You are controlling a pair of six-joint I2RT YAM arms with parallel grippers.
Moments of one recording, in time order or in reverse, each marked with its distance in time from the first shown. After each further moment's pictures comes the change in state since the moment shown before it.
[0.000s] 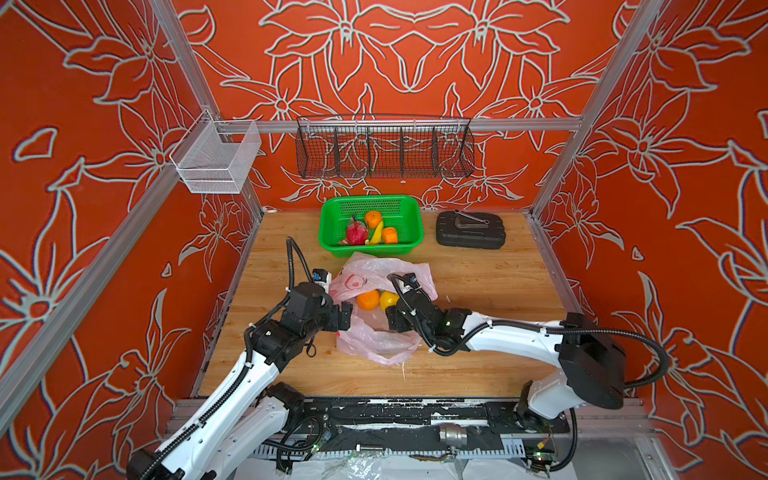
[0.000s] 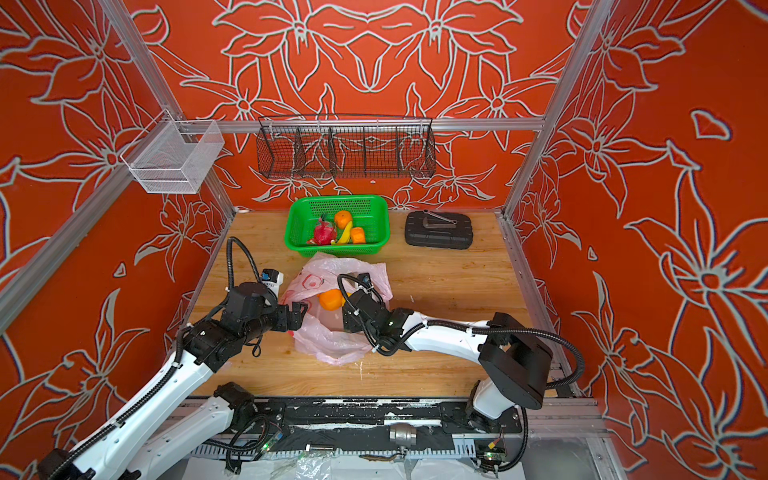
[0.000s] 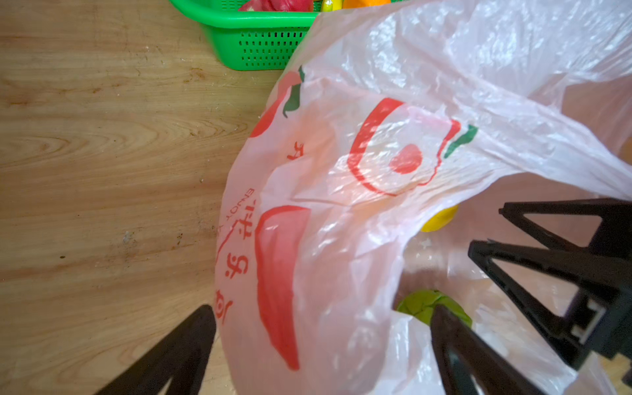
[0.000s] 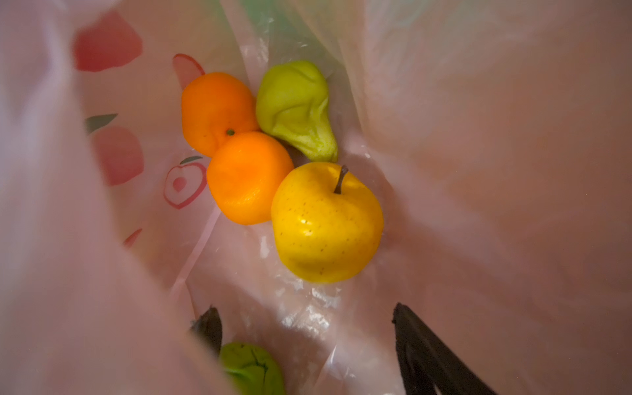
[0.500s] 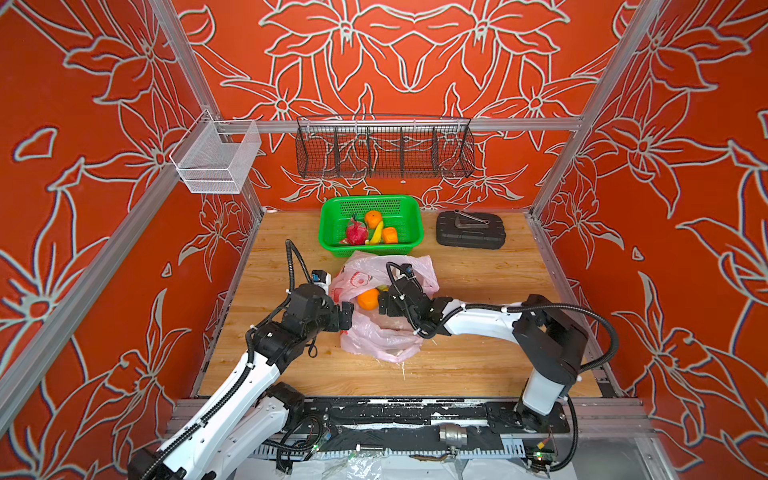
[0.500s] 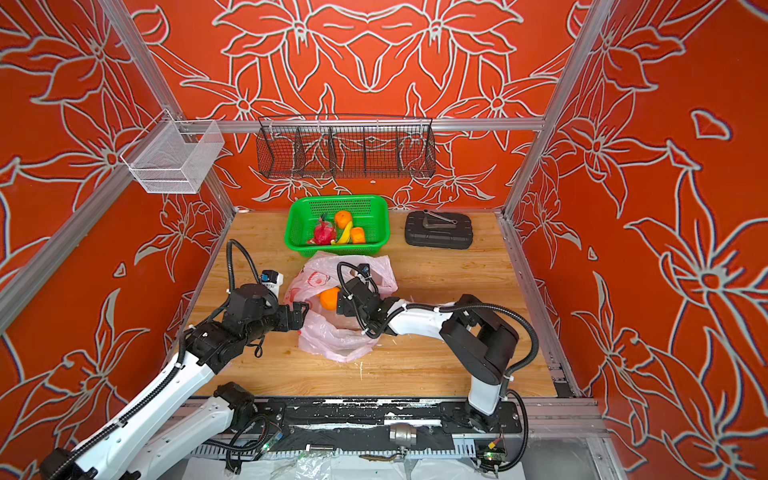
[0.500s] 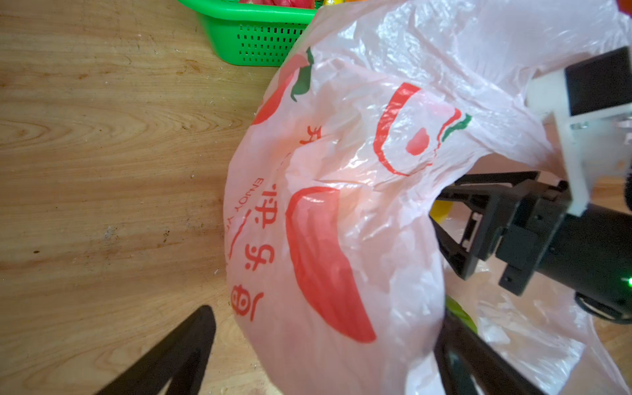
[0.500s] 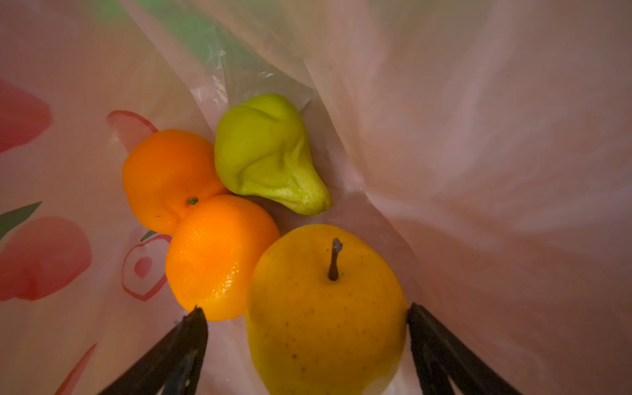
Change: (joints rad) left arm 0.000 -0.012 -0.032 0.039 0.016 -0.044; right arm -0.077 0.229 0.106 0.136 -0.037 0.067
